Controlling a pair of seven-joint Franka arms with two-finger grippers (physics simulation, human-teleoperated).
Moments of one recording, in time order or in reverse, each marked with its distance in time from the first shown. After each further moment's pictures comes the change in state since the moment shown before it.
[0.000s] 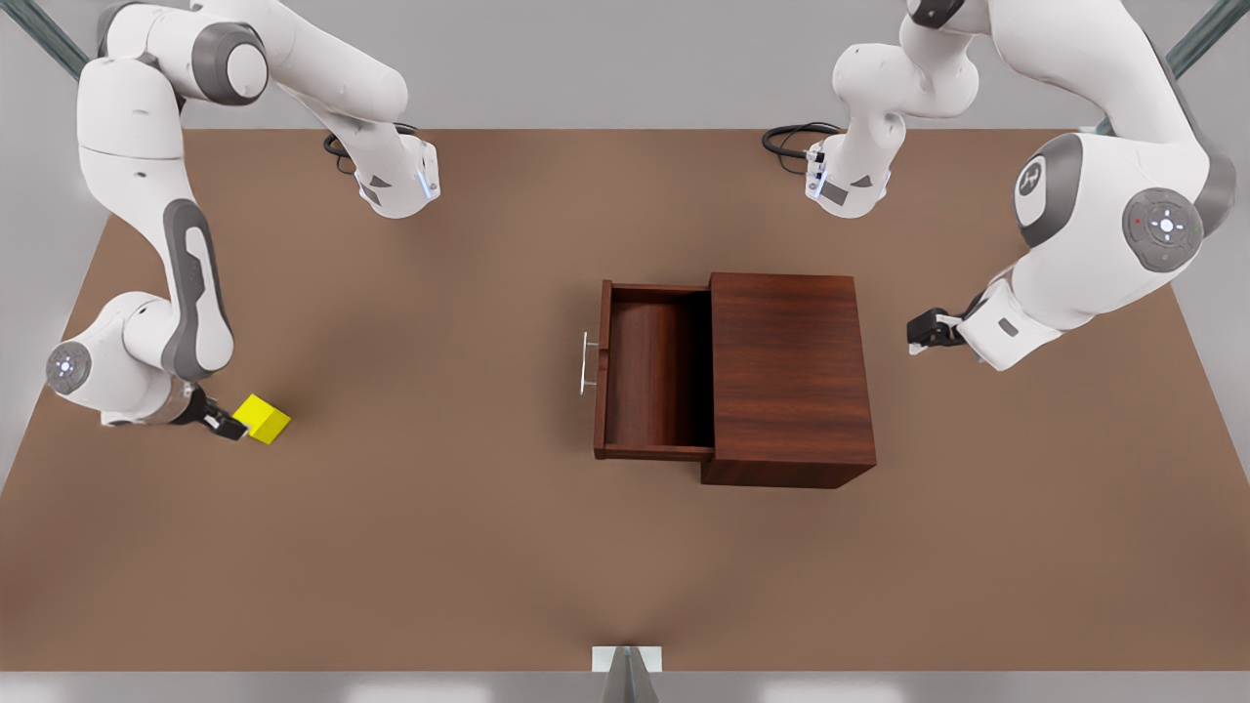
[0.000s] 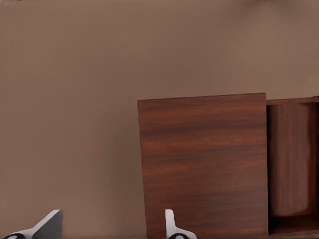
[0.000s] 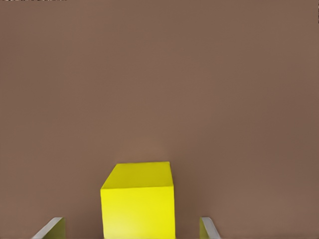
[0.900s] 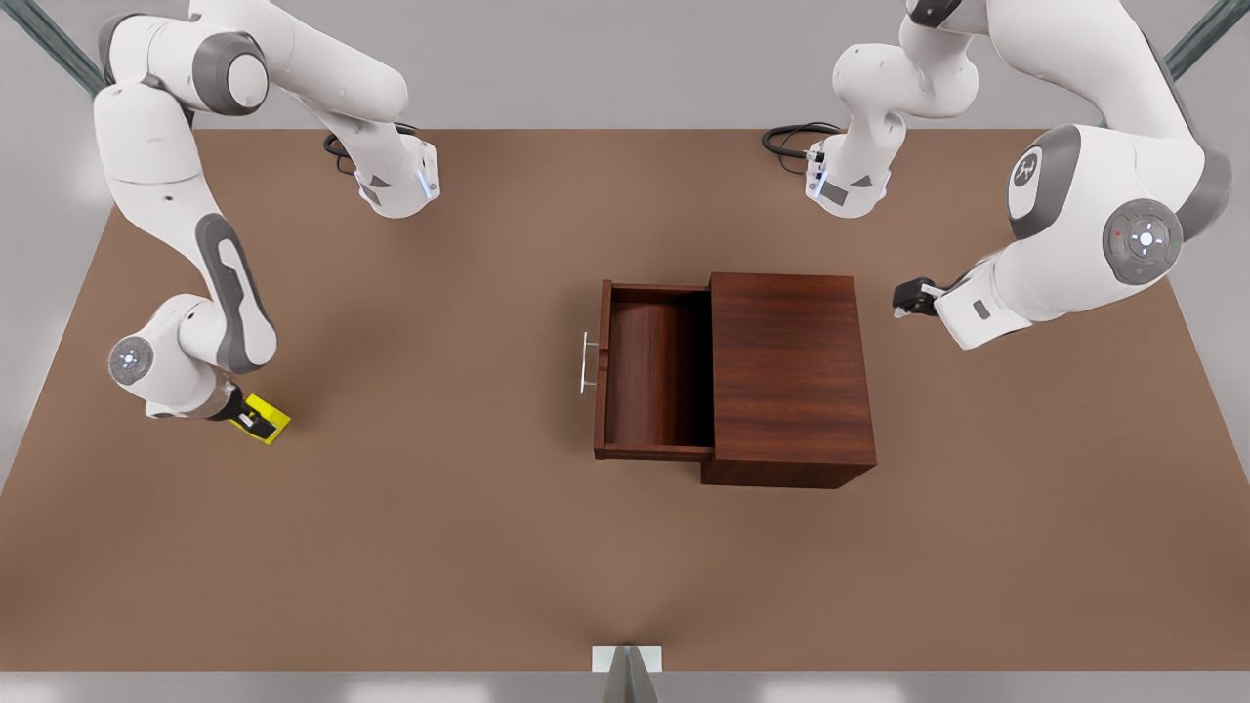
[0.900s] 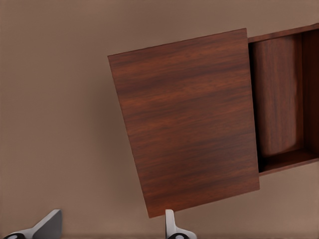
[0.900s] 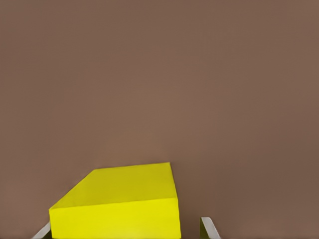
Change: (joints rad) left arm -0.002 -0.004 -0.017 0.013 -0.016 -0.179 0.114; right arm 0.006 0.055 0.005 -0.141 -0.032 0.256 0.079
